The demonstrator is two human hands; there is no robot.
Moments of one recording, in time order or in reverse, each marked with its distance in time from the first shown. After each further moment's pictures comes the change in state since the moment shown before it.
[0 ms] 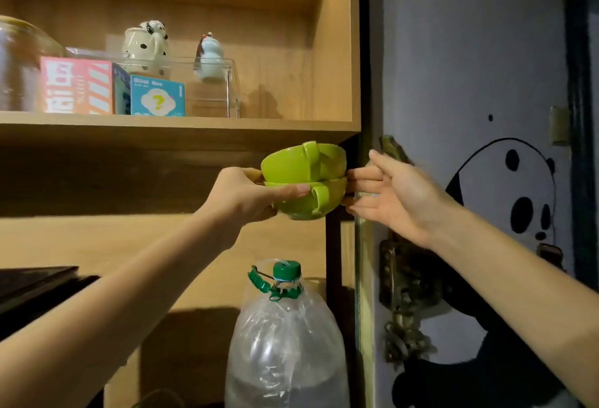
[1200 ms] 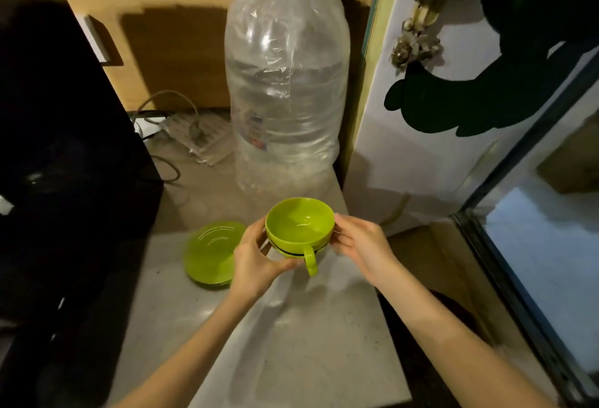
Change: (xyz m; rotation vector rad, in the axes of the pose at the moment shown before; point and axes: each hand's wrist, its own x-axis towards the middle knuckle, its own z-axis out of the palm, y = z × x) left_hand -0.340 -0.340 0.076 0.066 0.031 -0.506; right_hand -0.237 0.389 -0.009 0.207 0.384 0.748
